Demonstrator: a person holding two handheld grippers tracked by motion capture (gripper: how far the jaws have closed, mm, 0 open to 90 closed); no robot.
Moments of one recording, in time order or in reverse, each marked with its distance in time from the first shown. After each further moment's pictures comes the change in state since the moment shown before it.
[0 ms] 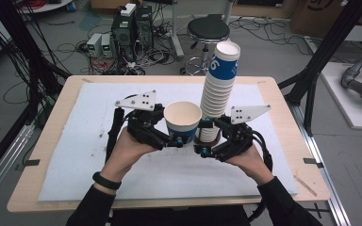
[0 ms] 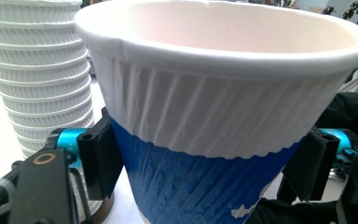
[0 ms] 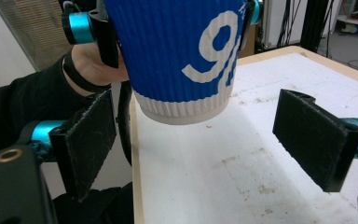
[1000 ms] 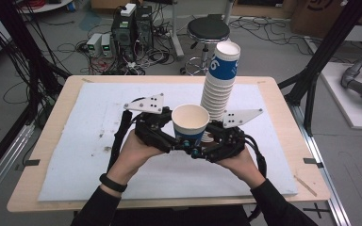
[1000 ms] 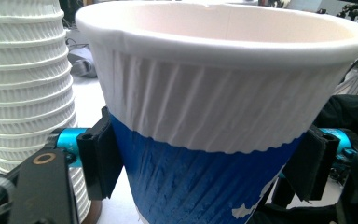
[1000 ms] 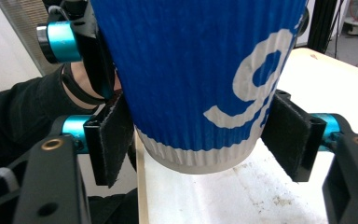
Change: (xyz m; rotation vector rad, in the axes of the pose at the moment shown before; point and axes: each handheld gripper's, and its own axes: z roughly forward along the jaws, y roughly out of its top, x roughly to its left) left arm -0.002 -0.002 0.015 0.001 -0.020 -0.001; right arm 0.006 -0.004 0.017 -0.014 0.017 0.008
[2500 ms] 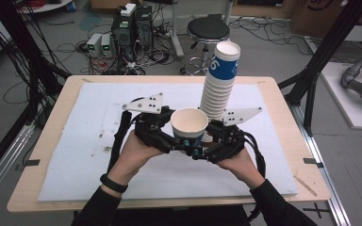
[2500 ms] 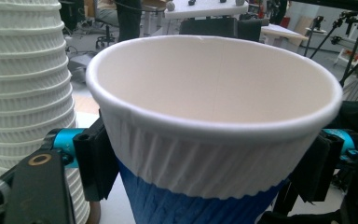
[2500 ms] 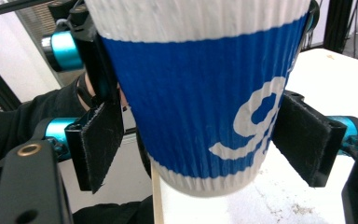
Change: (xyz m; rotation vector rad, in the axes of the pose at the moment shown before) left arm -0.003 0.001 0.000 -0.031 -0.004 0.008; right arm 0.000 0.002 0.002 -0.024 0.052 0.044
